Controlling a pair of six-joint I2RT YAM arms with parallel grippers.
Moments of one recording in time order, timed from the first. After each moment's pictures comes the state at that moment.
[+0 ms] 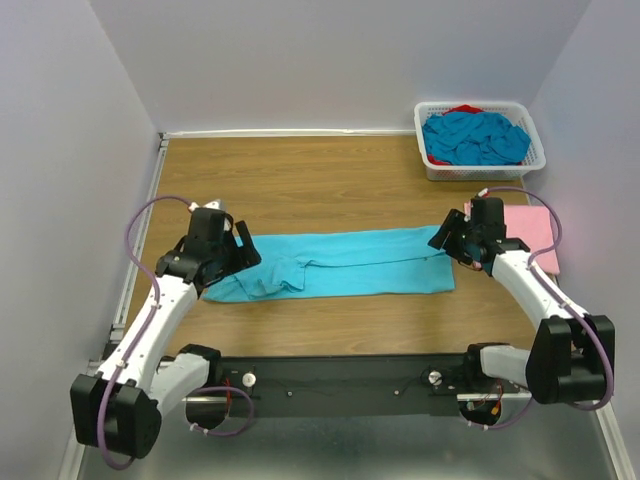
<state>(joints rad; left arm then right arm) -0.25 0.97 0.77 -0.67 0.03 -0.55 0.06 1.22 0.72 -0.35 -0.07 0.51</state>
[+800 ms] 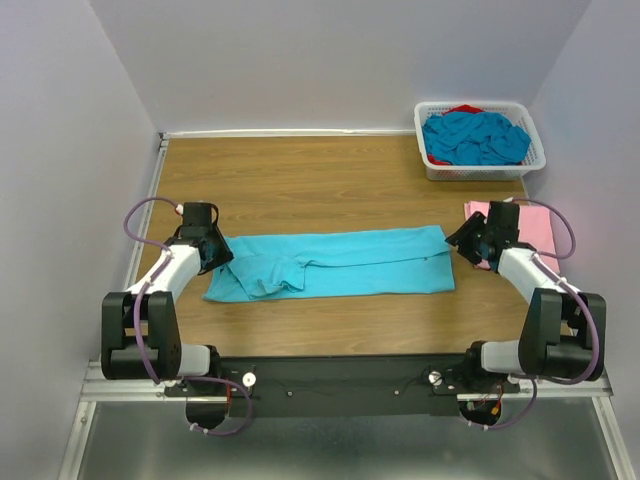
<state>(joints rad) 0.01 1.35 0.72 -0.36 -0.02 -0.47 -0.13 1.34 0.66 -0.15 -0.10 0.62</state>
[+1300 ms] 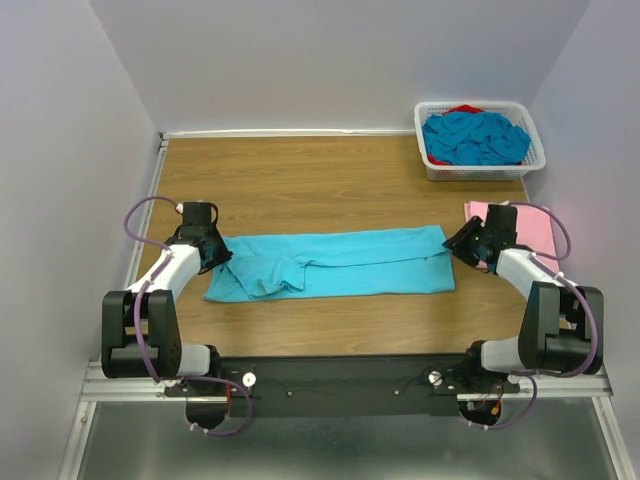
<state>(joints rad) 0.01 1.36 0.72 -0.34 -0.02 -0.45 -0.13 1.38 0.63 -0.11 -0.15 0.63</state>
